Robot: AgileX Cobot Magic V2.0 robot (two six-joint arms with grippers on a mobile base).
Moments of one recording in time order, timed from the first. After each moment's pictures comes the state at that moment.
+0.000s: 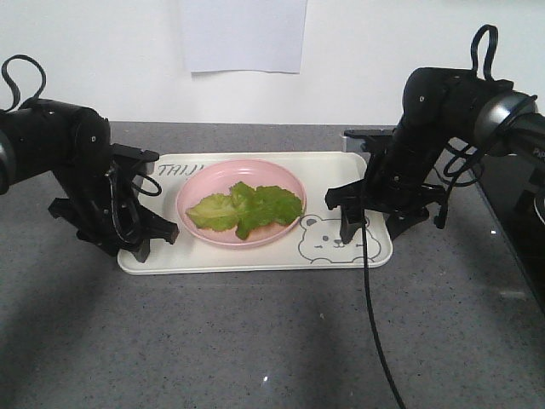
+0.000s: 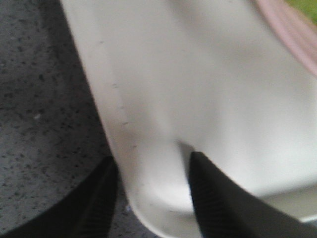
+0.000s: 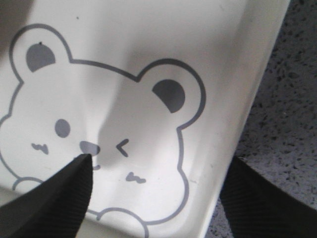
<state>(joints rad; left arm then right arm) -0.29 1.89 -1.45 0.00 1.06 -0.05 0.24 2.05 -1.73 0.18 1.25 -0.01</state>
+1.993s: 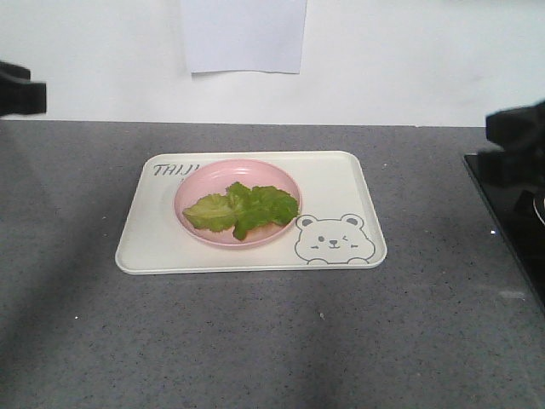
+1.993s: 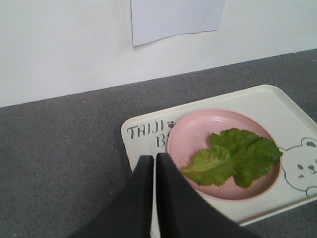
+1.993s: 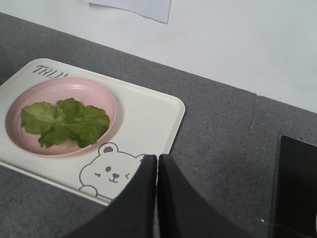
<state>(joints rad) -0.30 1.08 -1.21 0.07 0.70 -0.10 0.25 0.95 -1.04 0.09 0.65 -0.17</state>
